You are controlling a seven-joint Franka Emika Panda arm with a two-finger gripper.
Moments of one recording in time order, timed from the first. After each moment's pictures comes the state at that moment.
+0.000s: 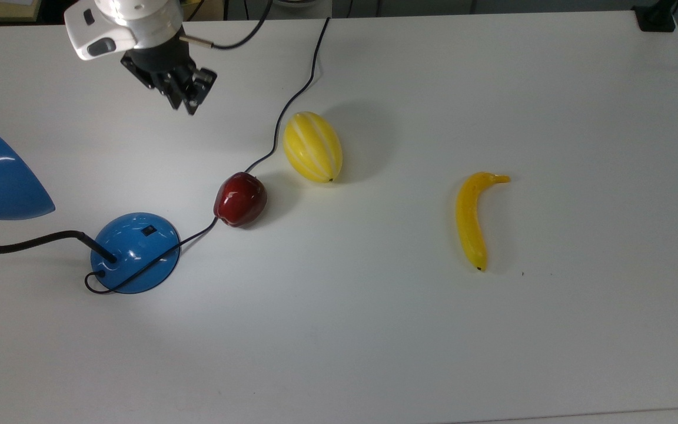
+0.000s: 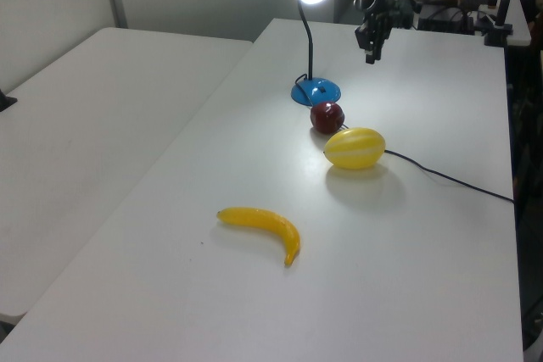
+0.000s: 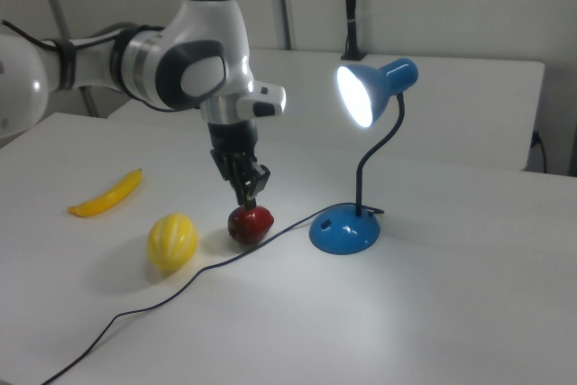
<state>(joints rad) -0.15 0.21 0.00 -1.68 -0.01 1.89 0.15</state>
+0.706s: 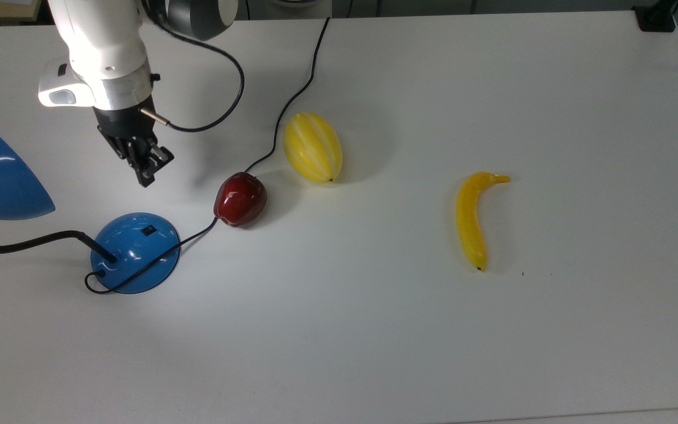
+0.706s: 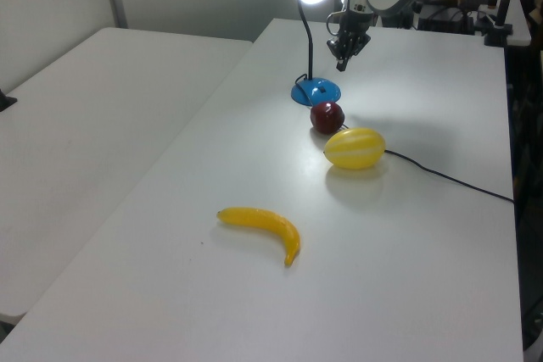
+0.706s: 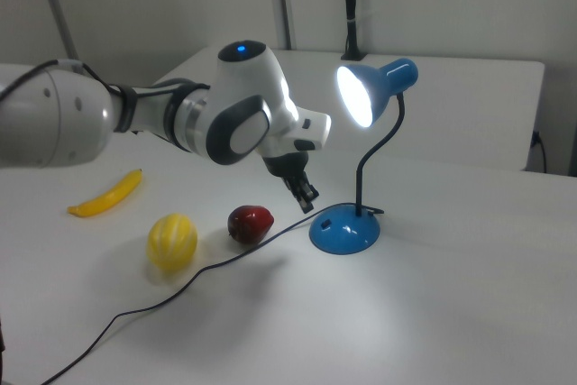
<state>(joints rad) -0.20 0.38 -0.01 -1.69 -0.01 2.33 0.35</state>
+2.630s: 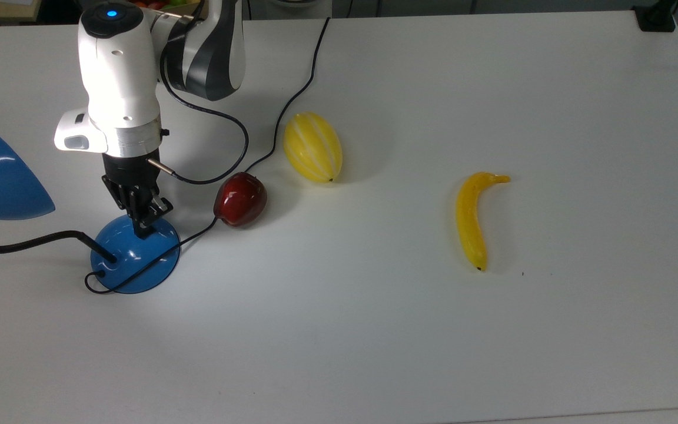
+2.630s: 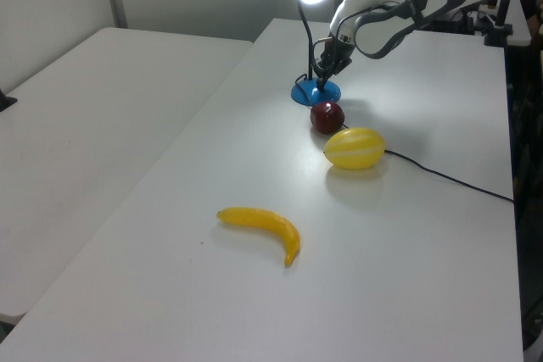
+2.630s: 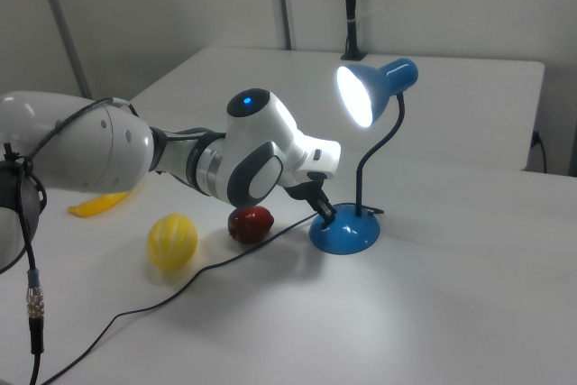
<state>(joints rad) -0.18 0.54 -0.03 -1.68 -0.03 2.66 0.40</state>
